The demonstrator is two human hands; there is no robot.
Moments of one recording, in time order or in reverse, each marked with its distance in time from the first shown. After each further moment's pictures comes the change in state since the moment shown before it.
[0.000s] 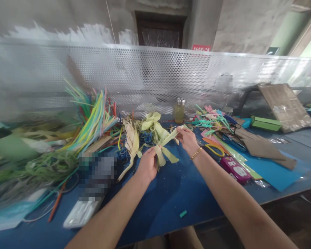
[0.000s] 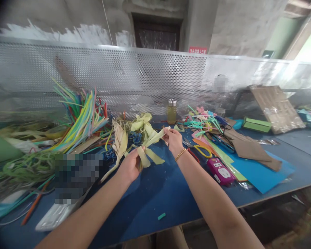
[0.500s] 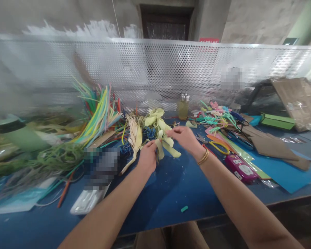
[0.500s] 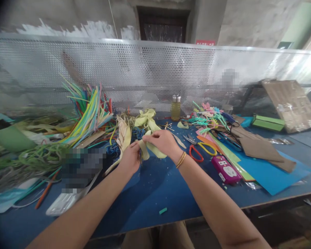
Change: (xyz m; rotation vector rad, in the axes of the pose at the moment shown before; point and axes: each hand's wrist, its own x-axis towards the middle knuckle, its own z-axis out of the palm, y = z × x) left_hand 0.007 0.003 -0.004 0.102 0.076 0.190; right_hand -0.051 -0.031 0.014 -0.844 -0.379 -0.372
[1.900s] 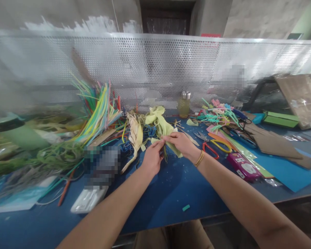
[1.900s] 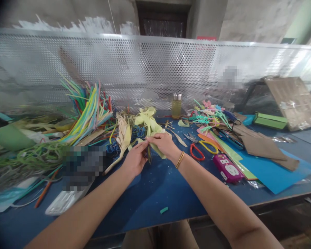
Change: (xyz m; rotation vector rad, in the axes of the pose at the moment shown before) left_hand -0.004 -0.013 0.000 -0.018 -0.045 -0.123; right_hand -0.012 0.007 0.028 0.414 -0.158 0.274
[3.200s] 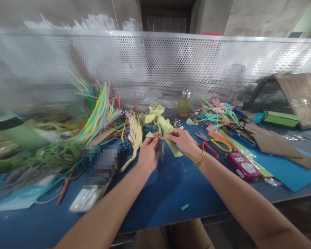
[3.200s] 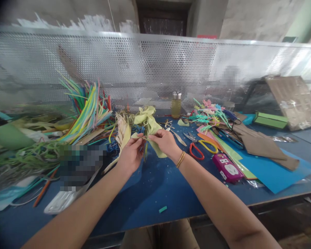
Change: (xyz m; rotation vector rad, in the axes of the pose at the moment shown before) left_hand 0.002 0.012 0.000 -0.108 0.037 0.164; right_hand 0.003 0.005 -0.004 0.010 0.071 -0.155
